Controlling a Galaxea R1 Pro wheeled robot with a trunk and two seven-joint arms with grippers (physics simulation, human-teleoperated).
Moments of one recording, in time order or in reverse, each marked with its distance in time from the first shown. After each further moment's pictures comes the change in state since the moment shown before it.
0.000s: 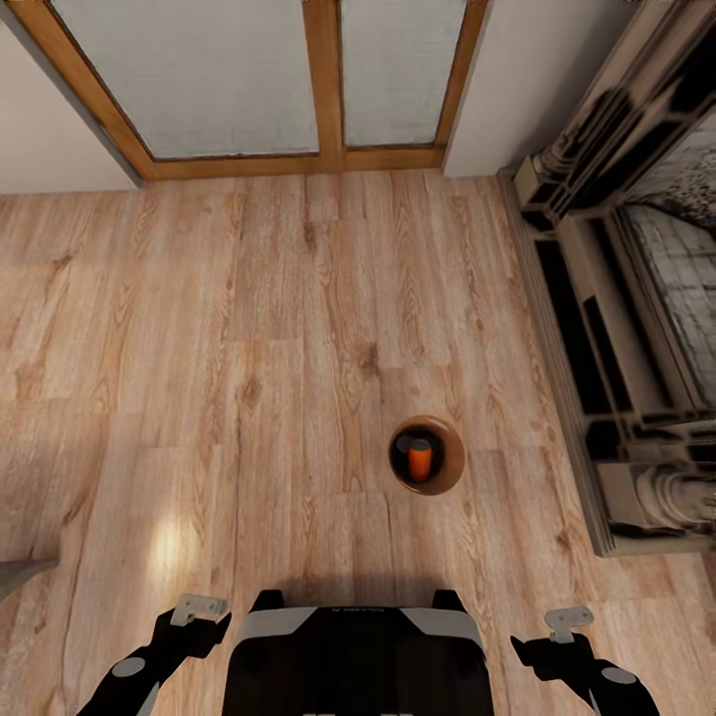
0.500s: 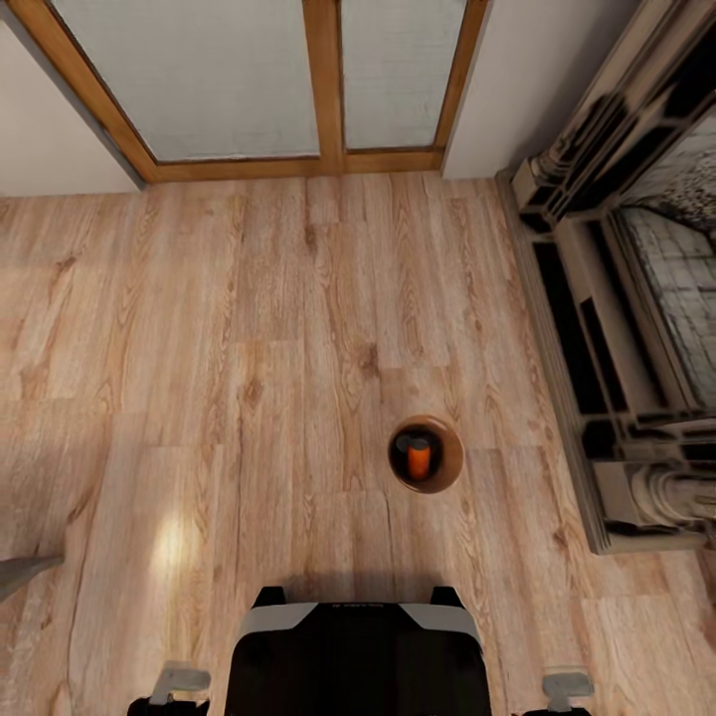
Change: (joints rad) left arm -0.003 0.000 0.005 0.302 0.009 -0.001 0.041; right arm -0.003 0.010 0.011 0.282 0.004 0.009 -0.185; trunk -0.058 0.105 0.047
